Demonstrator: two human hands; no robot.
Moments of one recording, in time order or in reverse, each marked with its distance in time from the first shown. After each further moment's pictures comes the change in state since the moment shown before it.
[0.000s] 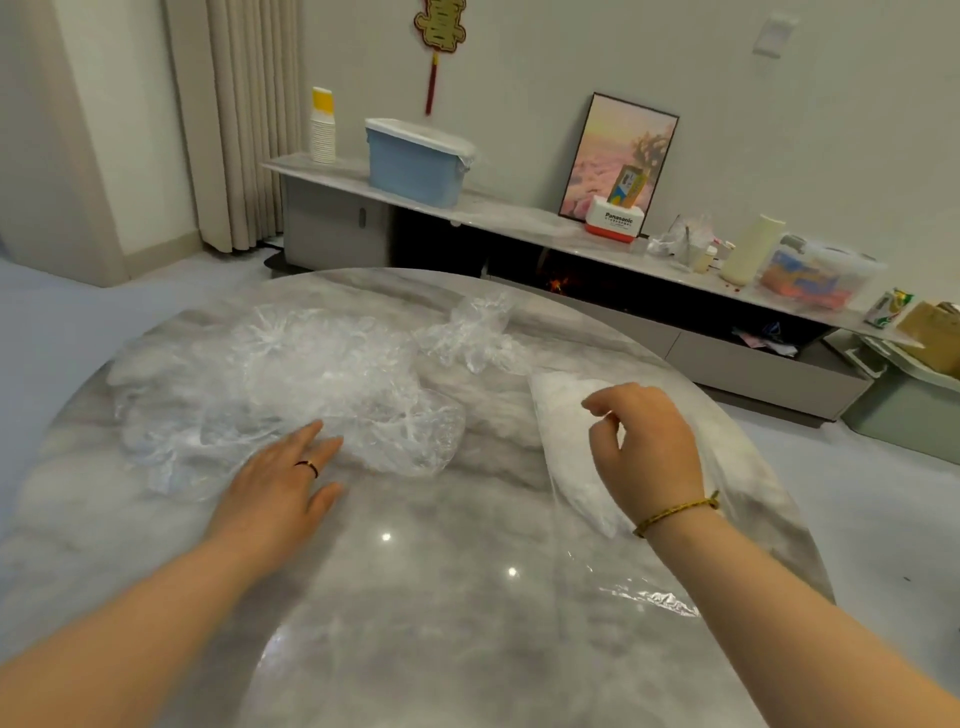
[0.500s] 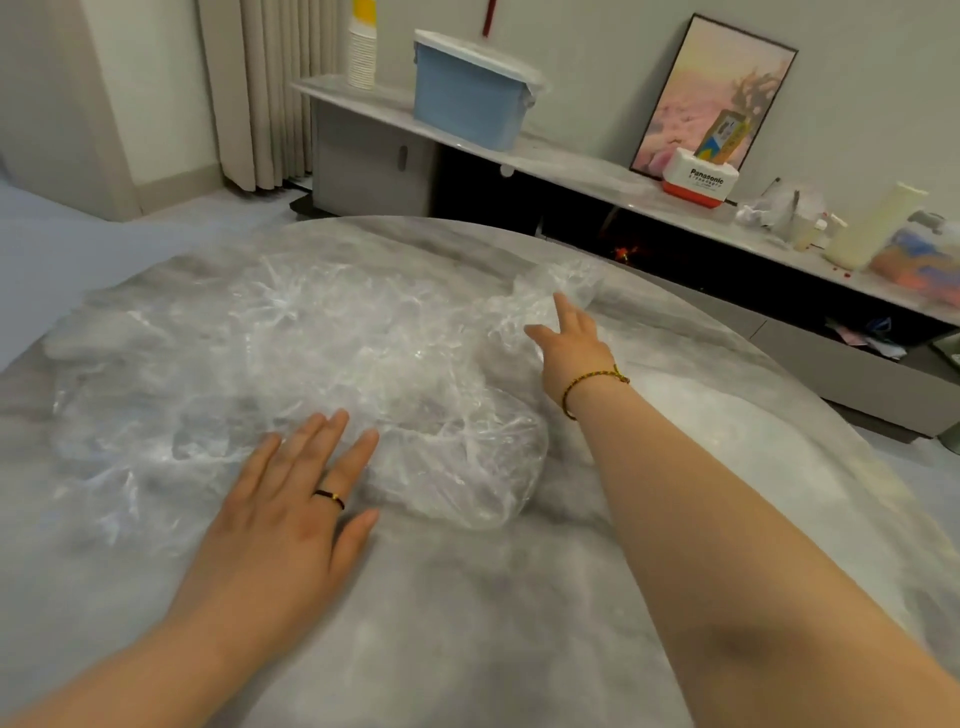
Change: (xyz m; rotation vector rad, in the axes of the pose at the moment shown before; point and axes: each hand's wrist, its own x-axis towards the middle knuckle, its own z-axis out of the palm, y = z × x) left_hand 0.037 -0.034 0.039 0.093 0.120 0.124; right_hand 0.129 0.003 0.210 -0.417 -0.704 -0.028
